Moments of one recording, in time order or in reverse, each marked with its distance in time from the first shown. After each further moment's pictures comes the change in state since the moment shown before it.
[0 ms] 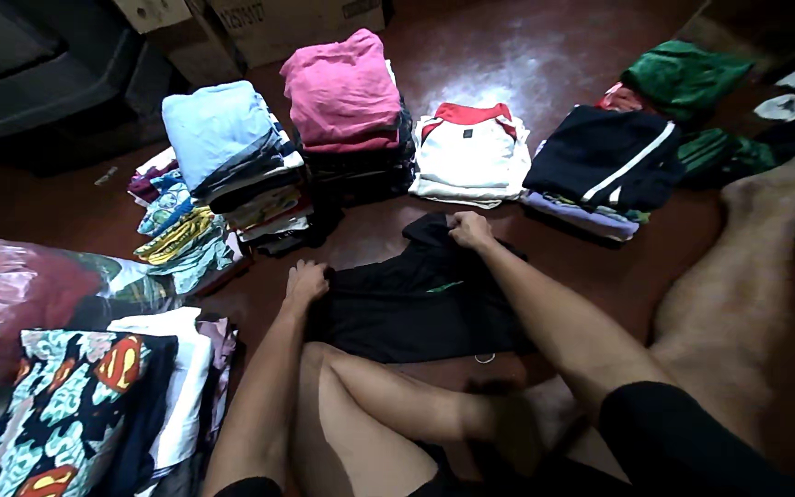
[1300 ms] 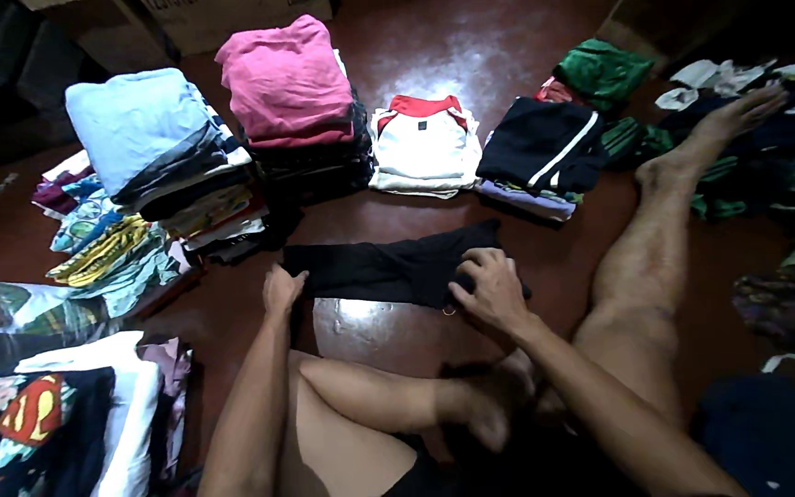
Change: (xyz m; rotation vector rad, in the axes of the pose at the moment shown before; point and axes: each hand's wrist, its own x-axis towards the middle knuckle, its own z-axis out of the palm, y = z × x) left_hand 0.000 0.032 0.022 -0.480 0.169 -0.356; right_hand -0.176 0.073 0.004 -0.308 0.324 -0.349
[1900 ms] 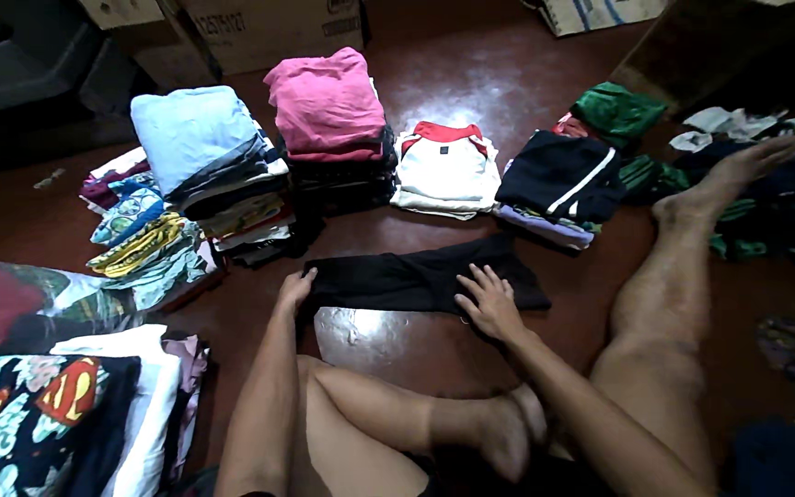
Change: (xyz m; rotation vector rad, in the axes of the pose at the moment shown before) left_hand 0.020 -0.015 -0.012 -0.396 -0.220 0.016; right_hand 0.009 0.031 0.069 0.027 -0.168 0.108
